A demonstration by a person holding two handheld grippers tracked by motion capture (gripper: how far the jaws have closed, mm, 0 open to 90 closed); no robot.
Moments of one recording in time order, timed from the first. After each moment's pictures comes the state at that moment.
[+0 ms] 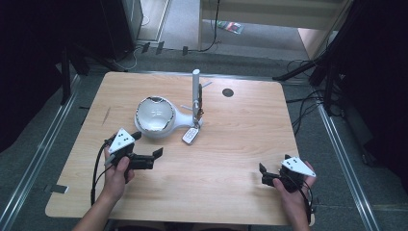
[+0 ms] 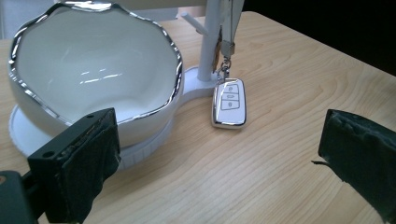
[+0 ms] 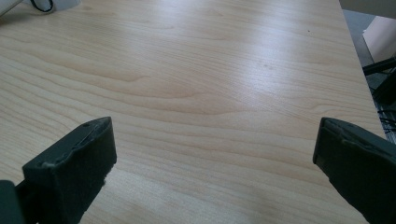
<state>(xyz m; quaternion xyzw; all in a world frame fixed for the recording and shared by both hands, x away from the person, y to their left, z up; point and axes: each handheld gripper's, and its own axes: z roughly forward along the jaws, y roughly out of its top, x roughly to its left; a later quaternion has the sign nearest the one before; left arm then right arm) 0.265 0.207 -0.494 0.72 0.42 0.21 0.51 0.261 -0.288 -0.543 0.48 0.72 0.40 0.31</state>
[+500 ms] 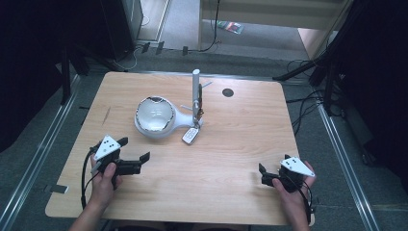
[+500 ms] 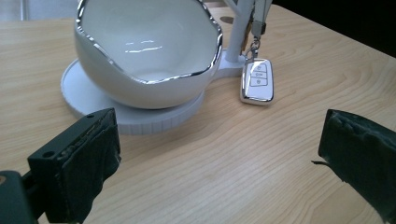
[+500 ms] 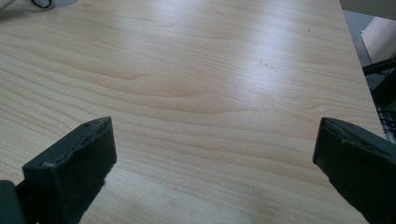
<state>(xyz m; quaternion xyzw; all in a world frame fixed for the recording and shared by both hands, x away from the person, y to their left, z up) 0.248 0.242 -0.510 0.71 0.45 0.23 0.49 0.261 -0.287 -0.544 0.48 0.72 0.40 0.31</state>
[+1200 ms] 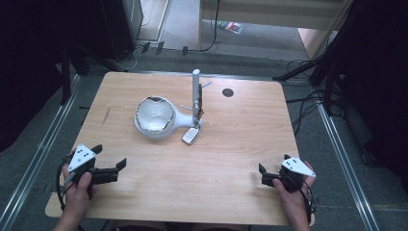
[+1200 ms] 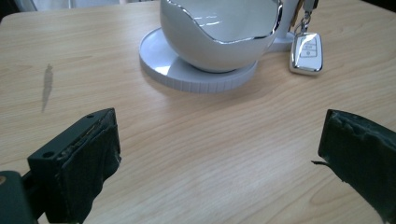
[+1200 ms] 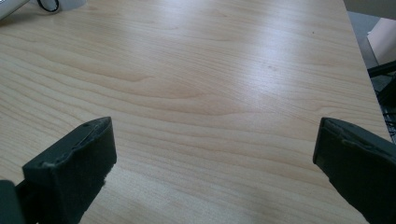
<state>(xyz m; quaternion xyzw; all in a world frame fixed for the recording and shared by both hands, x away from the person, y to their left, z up) 0.215 0.295 -0.509 0.70 0.48 0.27 0.45 0.261 -0.288 -0.543 0.48 0.72 0.40 0.30</state>
